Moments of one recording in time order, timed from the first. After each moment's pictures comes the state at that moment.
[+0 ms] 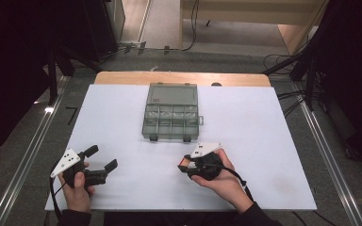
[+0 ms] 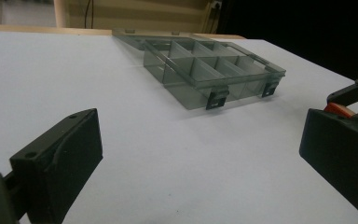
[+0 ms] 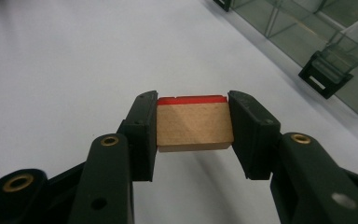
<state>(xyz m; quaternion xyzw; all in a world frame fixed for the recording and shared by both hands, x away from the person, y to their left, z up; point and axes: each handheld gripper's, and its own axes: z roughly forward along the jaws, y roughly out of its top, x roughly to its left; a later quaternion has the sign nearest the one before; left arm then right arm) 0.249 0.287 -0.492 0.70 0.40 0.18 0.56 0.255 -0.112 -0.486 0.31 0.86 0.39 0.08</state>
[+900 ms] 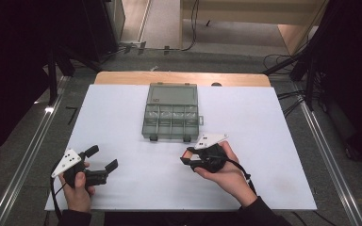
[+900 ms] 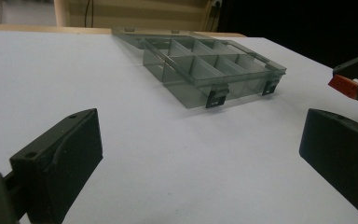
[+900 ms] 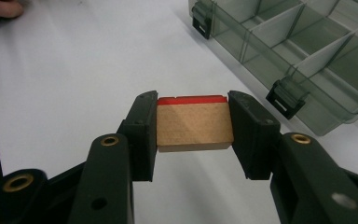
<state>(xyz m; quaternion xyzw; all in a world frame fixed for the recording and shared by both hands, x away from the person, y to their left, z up) 0.250 0.287 -0.492 0.70 0.40 0.18 0.56 0.266 -0.122 -0.461 0.31 0.85 0.40 0.09</state>
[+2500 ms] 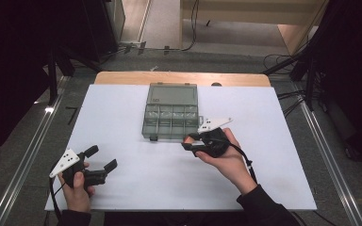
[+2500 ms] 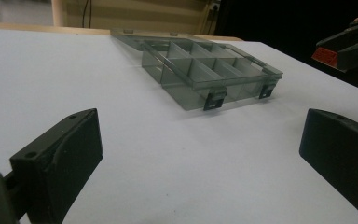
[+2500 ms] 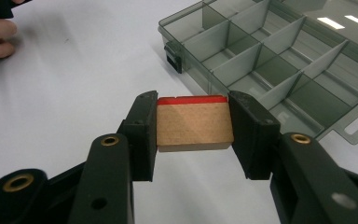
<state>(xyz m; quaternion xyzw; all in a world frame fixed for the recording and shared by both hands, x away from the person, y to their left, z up) 0.249 0.289 -0.492 0.70 0.40 0.17 0.57 0.296 -0.130 -0.439 0.33 0.84 0.42 0.09</state>
